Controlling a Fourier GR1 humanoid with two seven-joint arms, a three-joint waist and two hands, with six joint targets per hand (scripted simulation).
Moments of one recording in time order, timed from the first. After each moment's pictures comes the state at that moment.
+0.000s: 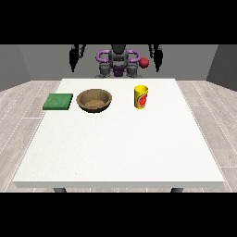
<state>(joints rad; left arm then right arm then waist) -0.02 0.05 -0.04 -1.56 0.01 0.02 -0.02 -0.01 -0.12 -0.02 -1.58 0.00 -0.04 0.02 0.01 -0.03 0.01</state>
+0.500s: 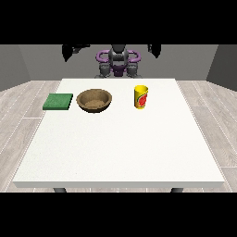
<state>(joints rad) 0.02 0.03 -0.08 -1.63 0.01 0.10 -0.07 0.07 -0.16 -0.11 -1.57 -0.14 0.08 -0.09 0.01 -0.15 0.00</state>
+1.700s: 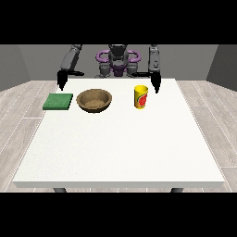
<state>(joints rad) -0.38 0.07 0.10 -1.19 0.03 0.17 -0.47 -0.22 -0.21 -0.23 -1.12 -0.18 0.28 -0.58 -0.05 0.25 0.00</state>
